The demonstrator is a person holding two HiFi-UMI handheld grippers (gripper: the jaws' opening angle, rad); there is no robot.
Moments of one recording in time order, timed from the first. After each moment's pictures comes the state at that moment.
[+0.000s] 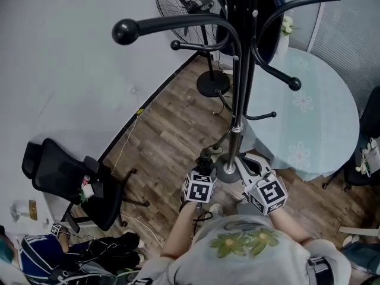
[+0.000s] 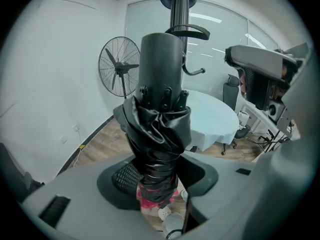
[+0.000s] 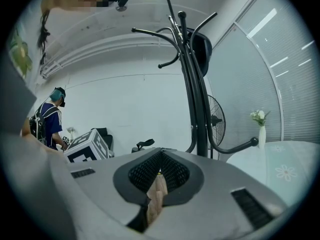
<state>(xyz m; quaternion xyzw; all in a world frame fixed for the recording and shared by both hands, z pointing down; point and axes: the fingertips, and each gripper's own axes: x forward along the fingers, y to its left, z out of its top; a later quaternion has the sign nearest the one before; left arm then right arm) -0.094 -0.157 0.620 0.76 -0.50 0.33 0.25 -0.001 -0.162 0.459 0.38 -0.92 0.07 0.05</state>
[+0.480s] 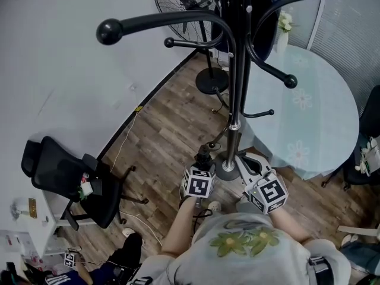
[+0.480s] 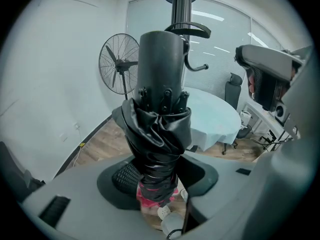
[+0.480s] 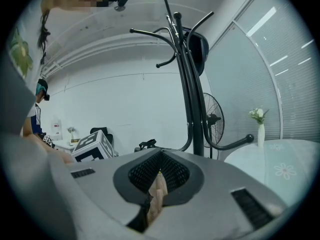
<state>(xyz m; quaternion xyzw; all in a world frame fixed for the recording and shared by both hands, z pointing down) -0.089 -0.166 0.632 0.75 -0.51 0.34 0.26 0.011 -0.161 0.466 0.37 -0.92 0.08 0.05</state>
